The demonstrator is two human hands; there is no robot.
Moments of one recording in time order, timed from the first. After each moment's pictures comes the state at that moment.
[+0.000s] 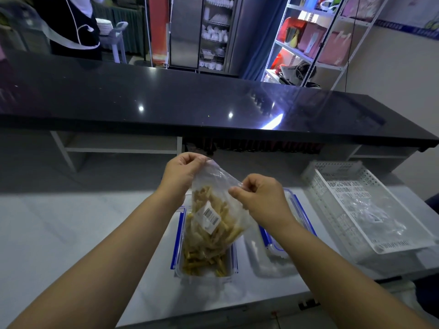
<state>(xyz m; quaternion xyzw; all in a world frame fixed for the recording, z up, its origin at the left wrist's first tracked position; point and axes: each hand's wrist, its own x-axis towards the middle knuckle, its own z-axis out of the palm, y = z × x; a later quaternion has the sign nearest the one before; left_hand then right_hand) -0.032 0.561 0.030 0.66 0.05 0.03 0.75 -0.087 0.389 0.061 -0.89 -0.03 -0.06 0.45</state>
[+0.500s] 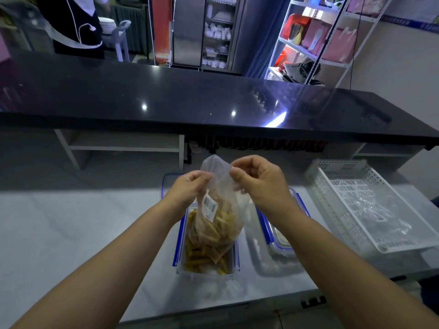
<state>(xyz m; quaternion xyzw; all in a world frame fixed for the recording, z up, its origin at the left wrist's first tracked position) -0.045 0.559 0.000 0.69 0.04 -0.09 0.72 -0.082 0.392 0.078 -0.81 -0.10 -0.02 0.57</state>
